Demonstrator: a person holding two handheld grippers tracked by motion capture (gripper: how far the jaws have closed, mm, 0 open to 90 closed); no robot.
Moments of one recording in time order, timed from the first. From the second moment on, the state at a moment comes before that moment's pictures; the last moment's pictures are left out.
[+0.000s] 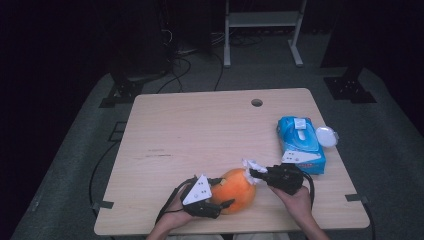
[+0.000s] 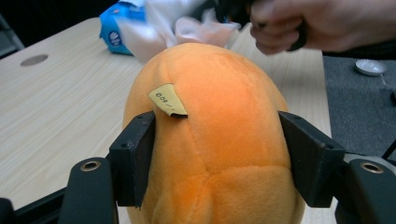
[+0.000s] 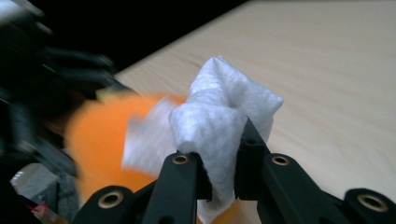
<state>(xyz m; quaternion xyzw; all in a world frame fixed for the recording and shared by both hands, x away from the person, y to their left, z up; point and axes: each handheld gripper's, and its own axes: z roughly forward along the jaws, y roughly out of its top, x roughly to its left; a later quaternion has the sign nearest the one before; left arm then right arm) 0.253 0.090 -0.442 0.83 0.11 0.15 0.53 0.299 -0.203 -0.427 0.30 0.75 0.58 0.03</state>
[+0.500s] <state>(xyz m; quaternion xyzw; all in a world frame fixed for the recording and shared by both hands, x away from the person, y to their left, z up) 0.248 0.078 -0.437 0.83 0.11 0.17 0.51 0.288 -0.186 -0.413 0.26 0.78 0.57 0.05</state>
